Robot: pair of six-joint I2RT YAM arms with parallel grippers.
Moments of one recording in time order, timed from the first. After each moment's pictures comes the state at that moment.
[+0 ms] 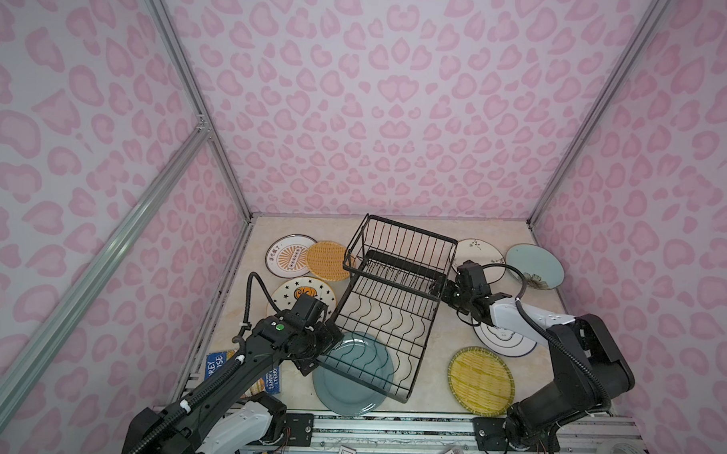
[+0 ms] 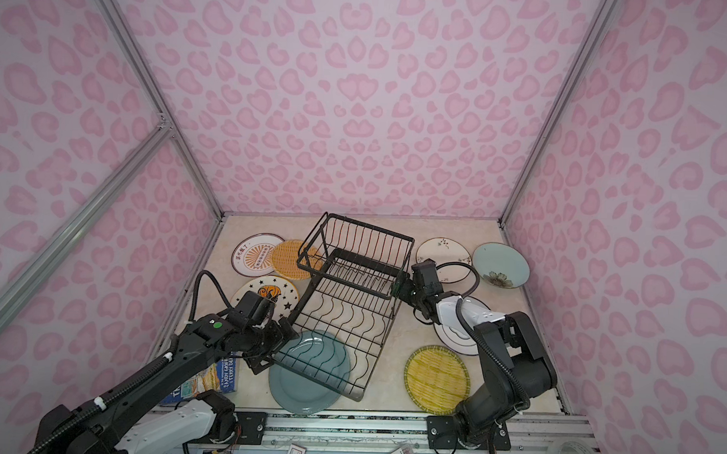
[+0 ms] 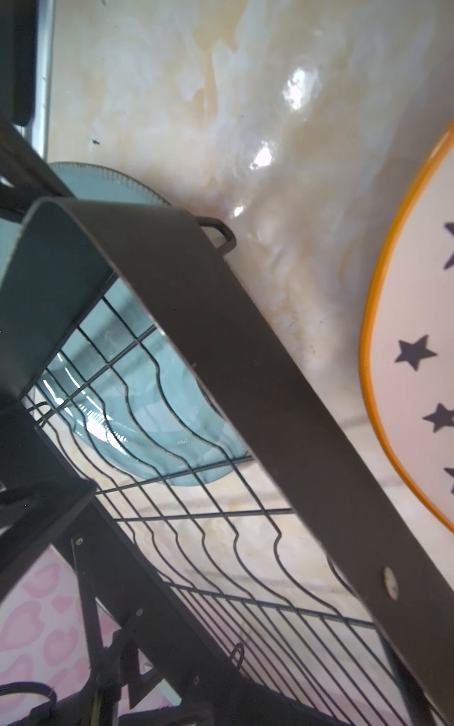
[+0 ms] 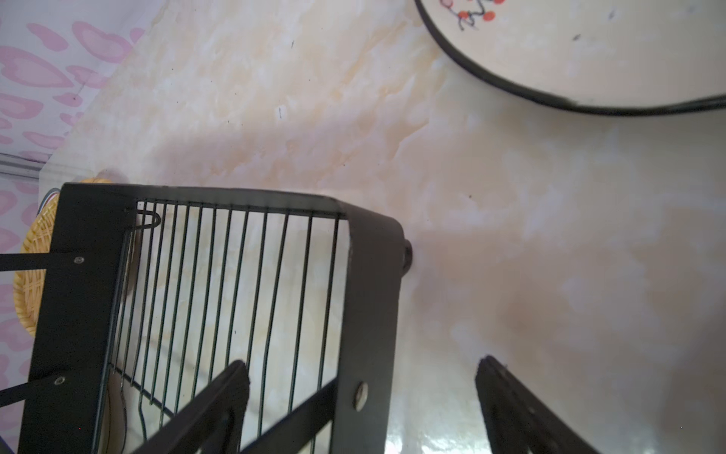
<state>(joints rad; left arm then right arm) -0.50 1.03 0.68 -0.84 0.18 -1.23 0.33 1.59 0.79 -0.04 -0.05 0.76</state>
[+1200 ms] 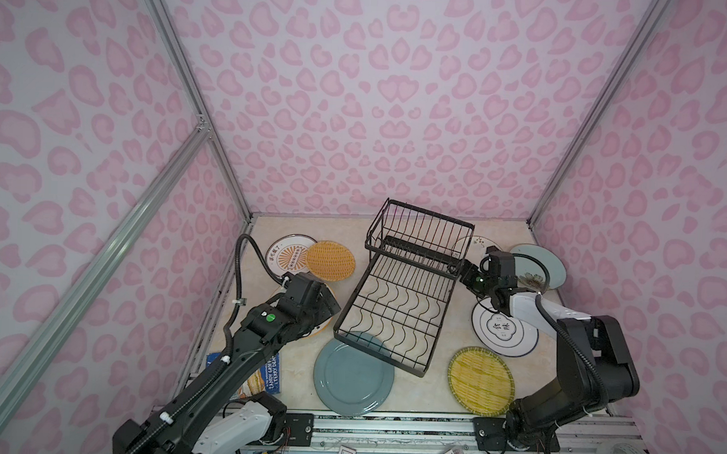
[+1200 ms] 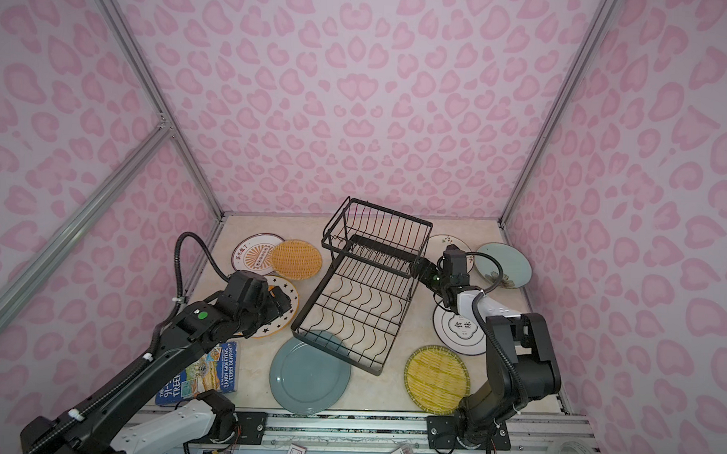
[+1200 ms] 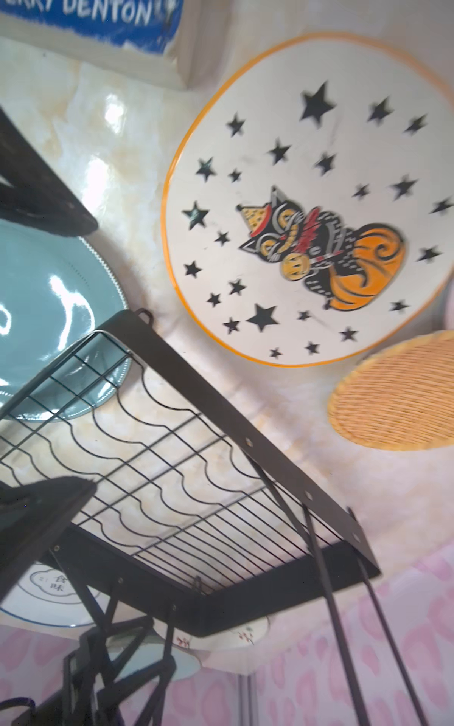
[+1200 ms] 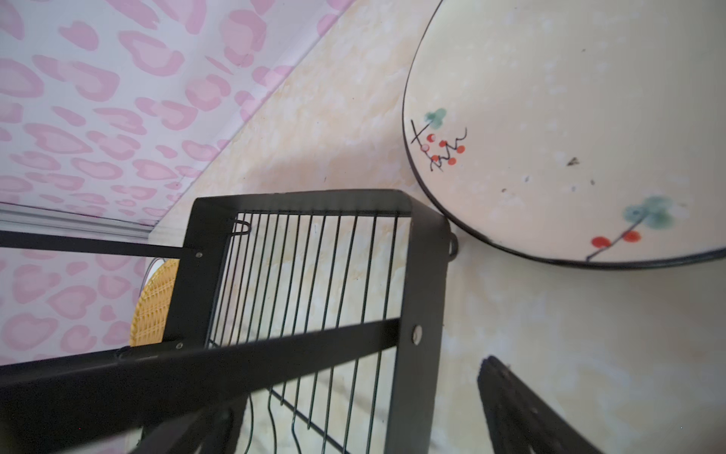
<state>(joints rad) -0.46 0.96 0.89 -0.83 -0.16 -0.99 0.09 1.57 0.80 0.12 -0.30 0.72</state>
